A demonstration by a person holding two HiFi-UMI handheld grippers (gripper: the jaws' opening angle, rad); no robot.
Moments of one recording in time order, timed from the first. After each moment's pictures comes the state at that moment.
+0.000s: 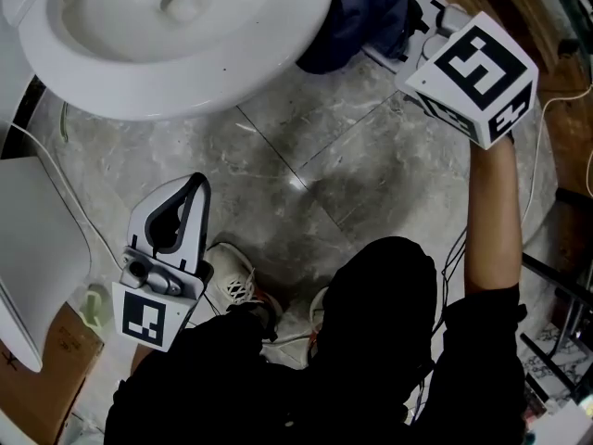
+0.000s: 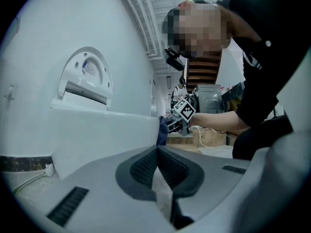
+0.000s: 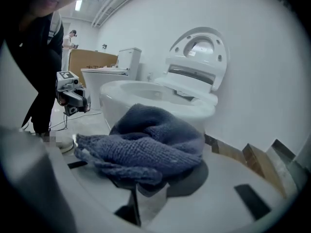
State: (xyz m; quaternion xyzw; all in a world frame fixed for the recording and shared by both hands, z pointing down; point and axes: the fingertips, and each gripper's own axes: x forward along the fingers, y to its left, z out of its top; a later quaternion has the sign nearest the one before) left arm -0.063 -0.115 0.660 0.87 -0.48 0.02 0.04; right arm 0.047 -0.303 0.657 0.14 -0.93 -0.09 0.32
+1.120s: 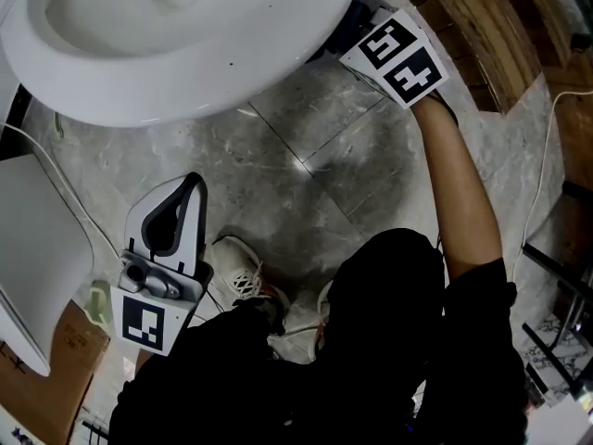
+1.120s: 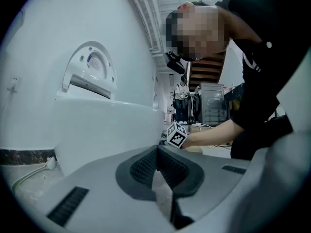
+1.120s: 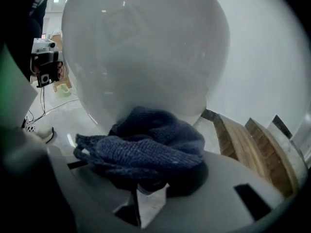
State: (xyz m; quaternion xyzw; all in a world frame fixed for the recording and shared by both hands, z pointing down) left arm -0.078 -0.119 0.676 0.87 -0.49 0.02 0.07; right arm 0.038 -0.345 0.809 0.21 -0.90 -0.03 0.38
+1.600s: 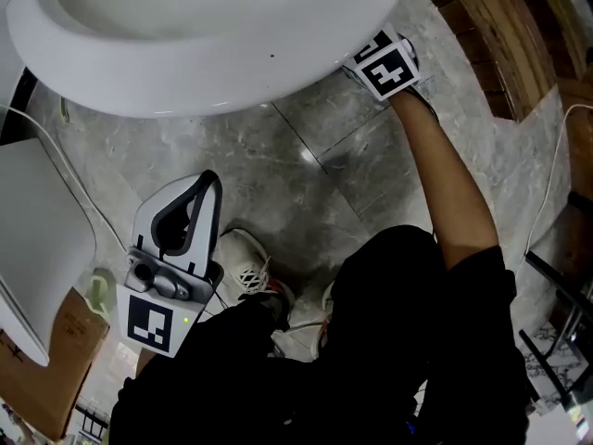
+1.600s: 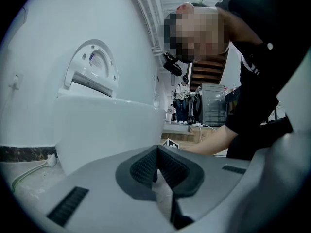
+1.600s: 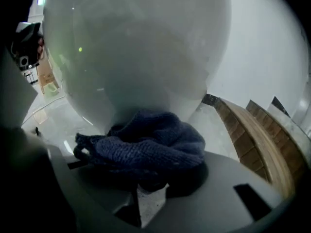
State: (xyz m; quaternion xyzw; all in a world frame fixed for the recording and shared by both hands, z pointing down) left arm -0.083 -0.117 0.679 0.87 -0.49 0.02 0.08; right arm 0.024 -0.354 0.900 0.25 -0.89 0.03 0.39
